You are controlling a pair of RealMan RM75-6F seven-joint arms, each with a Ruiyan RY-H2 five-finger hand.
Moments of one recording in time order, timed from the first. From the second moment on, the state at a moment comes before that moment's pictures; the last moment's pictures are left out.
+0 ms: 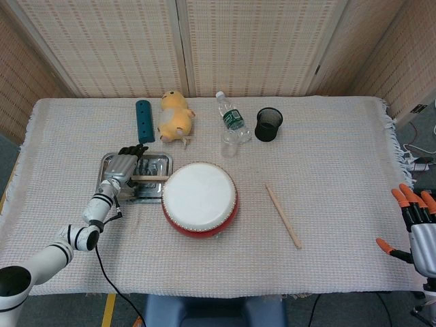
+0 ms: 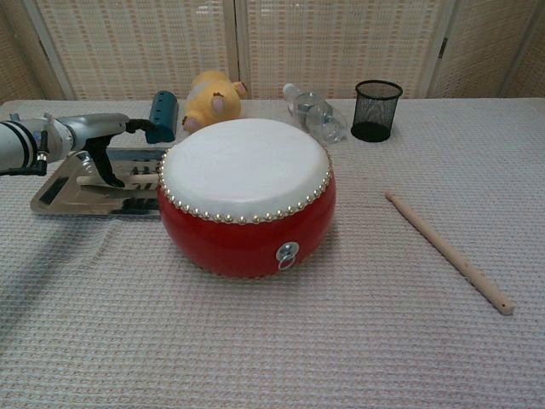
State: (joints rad) left arm -0.90 -1.68 -0.24 -0.74 1.14 0.56 -0.07; right arm 0.02 -1.06 0.07 -1.62 -1.56 1.59 0.06
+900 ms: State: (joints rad) left arm -0.58 -1.42 -0.26 -1.24 1.09 1.08 -0.02; right arm 0.04 -1.03 0.06 -1.60 -1.58 1.55 0.19
